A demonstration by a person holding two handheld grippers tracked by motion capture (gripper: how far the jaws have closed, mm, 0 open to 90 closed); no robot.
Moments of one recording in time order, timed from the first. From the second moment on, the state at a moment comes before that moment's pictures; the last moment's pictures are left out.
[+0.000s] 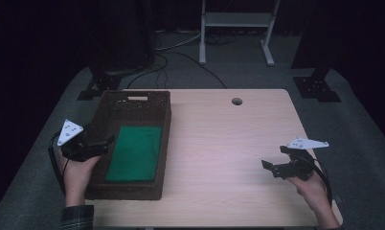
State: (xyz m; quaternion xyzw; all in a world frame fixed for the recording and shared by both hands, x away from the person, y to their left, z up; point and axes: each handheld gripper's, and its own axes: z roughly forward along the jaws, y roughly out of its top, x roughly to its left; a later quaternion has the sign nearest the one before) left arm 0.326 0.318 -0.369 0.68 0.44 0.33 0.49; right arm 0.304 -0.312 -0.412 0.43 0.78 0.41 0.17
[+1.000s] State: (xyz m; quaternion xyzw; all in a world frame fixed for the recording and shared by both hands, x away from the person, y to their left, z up) left arm 0.316 0.299 -0.351 0.67 0.41 0.33 0.52; right arm 0.264 -0.370 -0.488 0.48 0.79 0.34 0.19
